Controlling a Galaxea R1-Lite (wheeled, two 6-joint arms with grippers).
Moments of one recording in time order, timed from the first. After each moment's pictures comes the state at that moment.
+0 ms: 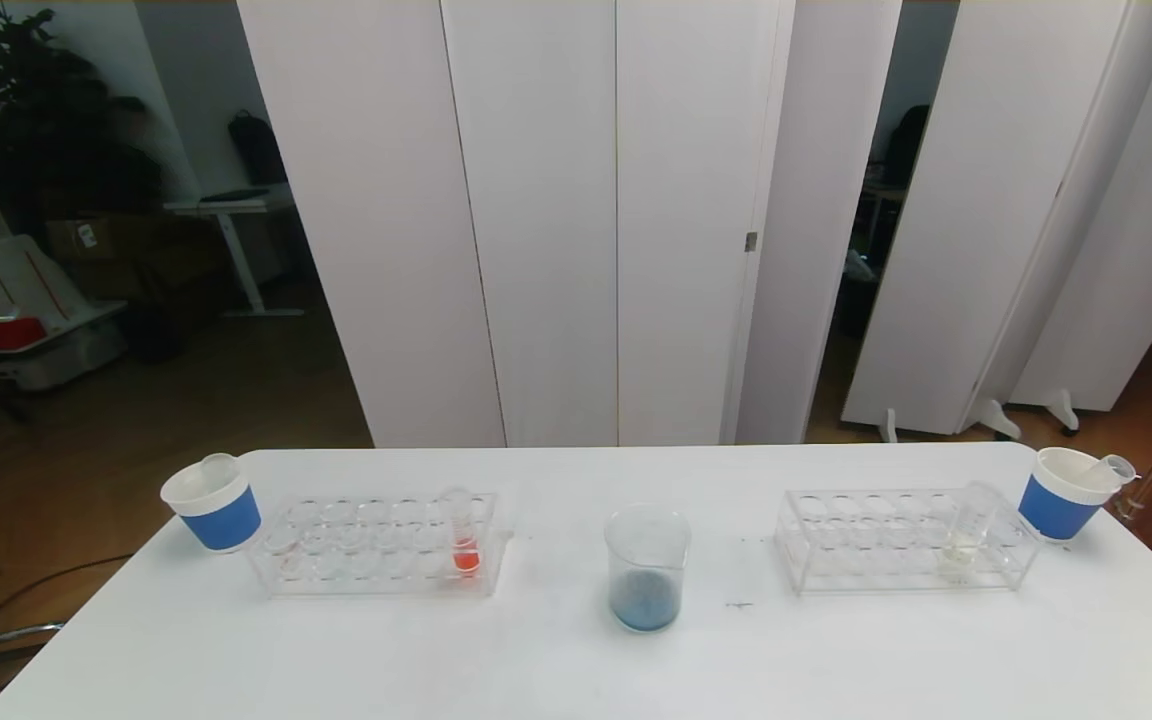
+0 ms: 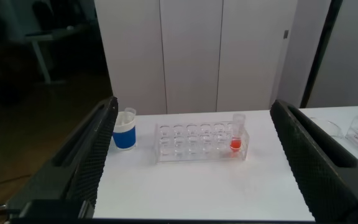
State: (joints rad) left arm -0.03 0.26 -0.57 0.13 0.01 0.02; right arm 0.00 0.00 0.00 -0.01 -0.01 0.03
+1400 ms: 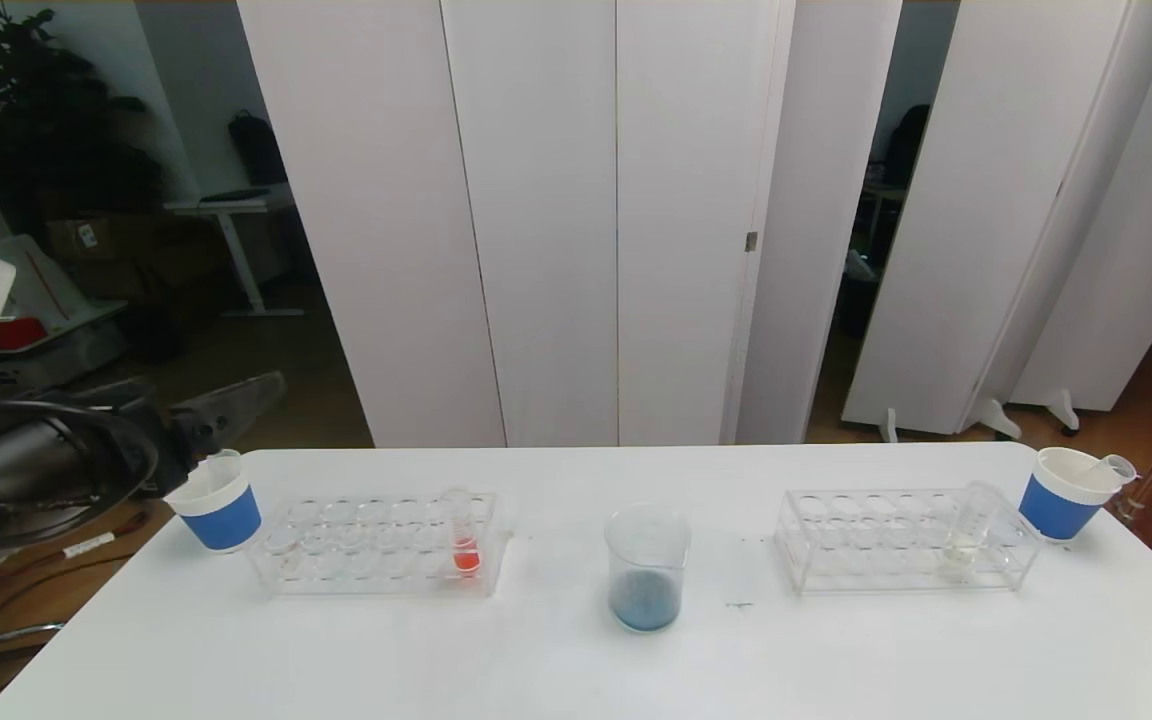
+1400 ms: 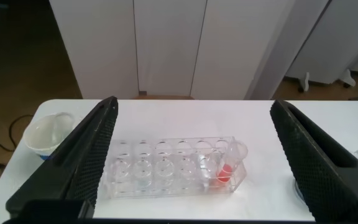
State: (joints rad) left arm -0.11 1.23 -0.60 -0.52 0.01 -0.11; right arm 0.00 0.00 0.00 -0.01 -0.01 0.03
